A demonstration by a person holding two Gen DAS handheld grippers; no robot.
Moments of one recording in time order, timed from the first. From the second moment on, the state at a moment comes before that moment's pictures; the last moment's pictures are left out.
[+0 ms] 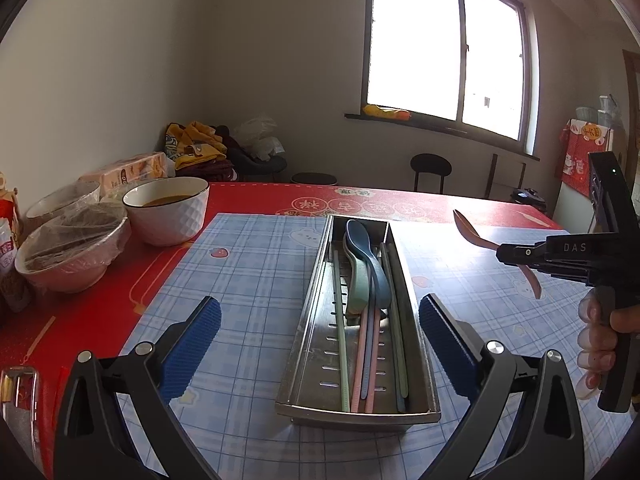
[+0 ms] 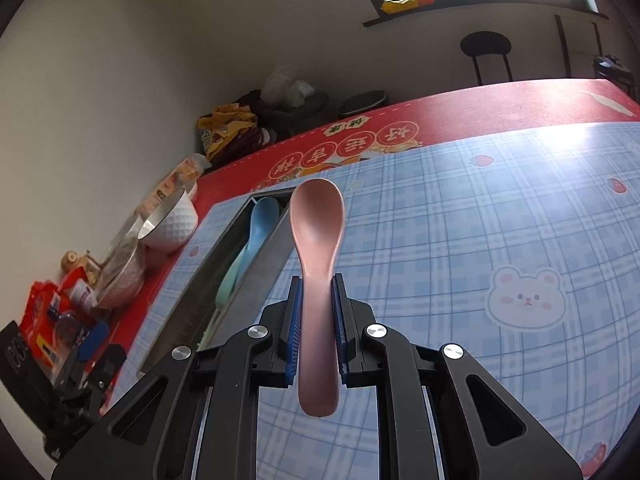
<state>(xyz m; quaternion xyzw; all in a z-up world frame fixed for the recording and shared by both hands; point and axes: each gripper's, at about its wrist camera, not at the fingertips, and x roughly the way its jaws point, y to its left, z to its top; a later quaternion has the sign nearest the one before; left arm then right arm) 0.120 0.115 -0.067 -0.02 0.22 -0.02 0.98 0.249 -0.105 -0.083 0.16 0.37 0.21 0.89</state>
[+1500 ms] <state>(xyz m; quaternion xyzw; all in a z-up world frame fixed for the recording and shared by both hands) 0.130 0.145 -0.063 -0.08 0.24 0.01 0.97 0.248 -0.051 -0.028 0.03 0.37 0.19 0.91</state>
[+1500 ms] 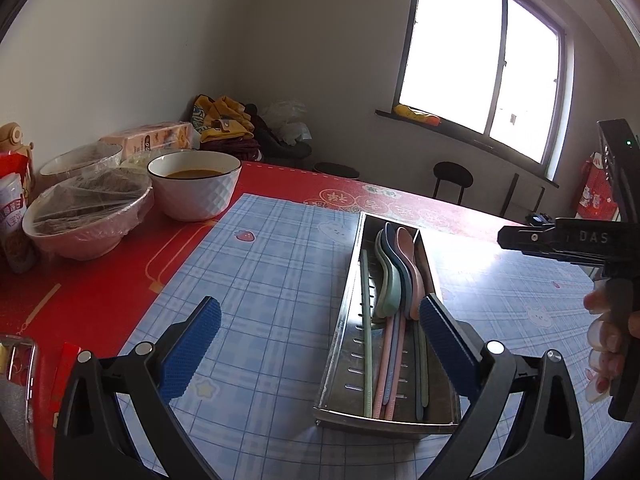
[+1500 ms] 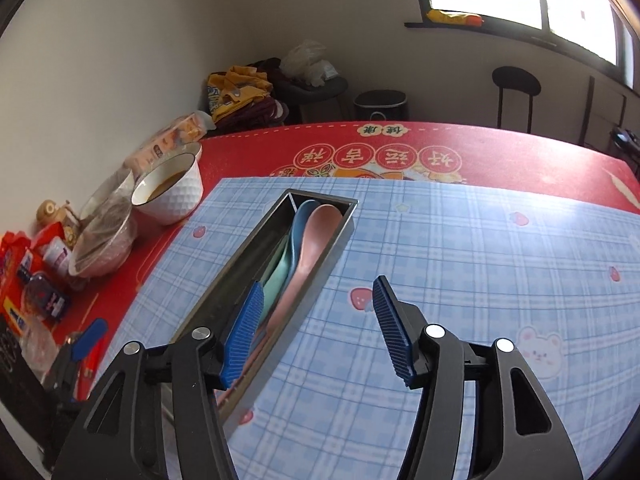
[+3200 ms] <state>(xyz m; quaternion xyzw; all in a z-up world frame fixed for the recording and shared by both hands) 0.067 0.036 0.049 0.03 0.14 -0.01 0.99 0.097 -0.178 0.040 0.04 0.17 0.09 0.98</state>
